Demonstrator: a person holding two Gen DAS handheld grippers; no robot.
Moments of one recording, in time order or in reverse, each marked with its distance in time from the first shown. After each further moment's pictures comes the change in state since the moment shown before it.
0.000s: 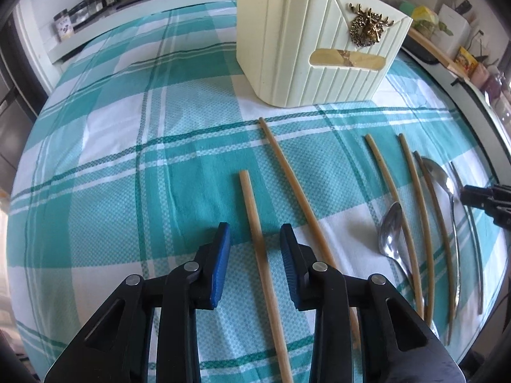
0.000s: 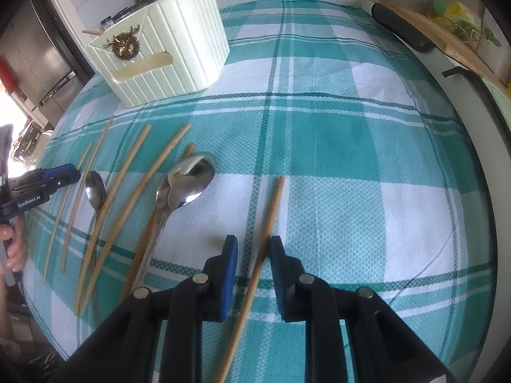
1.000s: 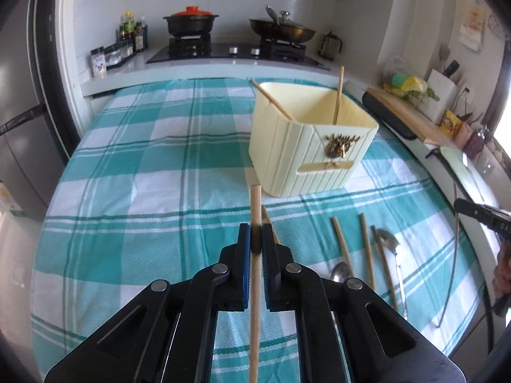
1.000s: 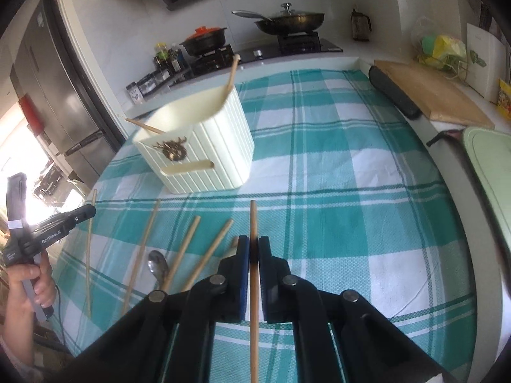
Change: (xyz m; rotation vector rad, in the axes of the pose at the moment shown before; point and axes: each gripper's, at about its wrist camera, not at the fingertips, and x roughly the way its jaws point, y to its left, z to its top) left arm -0.107 0.013 0.008 -0.105 -0.302 -0.035; right arm -0.092 0.009 0.023 0.029 -0.307 0.100
